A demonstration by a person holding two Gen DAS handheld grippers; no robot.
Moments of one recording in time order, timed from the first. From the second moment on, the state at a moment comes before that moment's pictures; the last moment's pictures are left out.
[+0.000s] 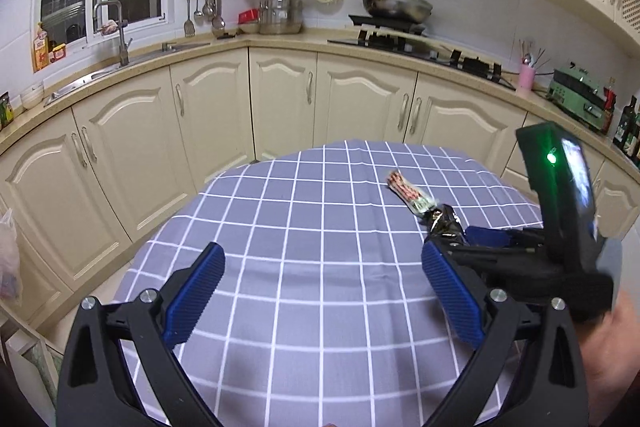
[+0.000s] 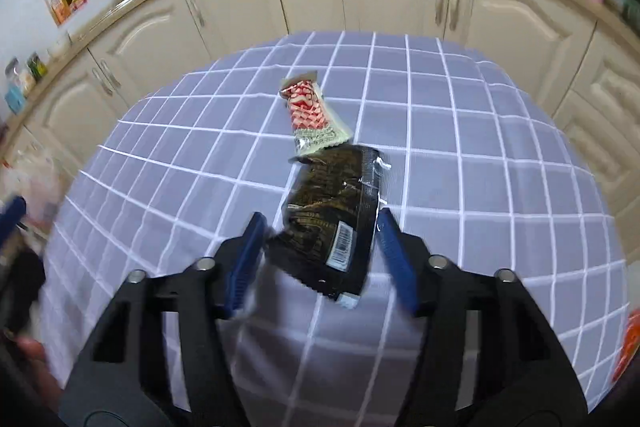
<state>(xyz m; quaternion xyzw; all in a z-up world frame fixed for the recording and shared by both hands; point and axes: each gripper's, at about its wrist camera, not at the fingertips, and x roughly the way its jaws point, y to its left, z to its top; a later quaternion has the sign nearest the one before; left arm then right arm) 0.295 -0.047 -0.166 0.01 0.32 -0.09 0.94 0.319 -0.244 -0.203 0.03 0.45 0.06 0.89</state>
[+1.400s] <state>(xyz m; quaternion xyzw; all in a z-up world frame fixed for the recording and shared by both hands) 0.278 -0.155 -0.194 0.03 0.37 -0.23 0.90 0.158 -0.365 -0.142 0.13 0.36 0.07 0.92</state>
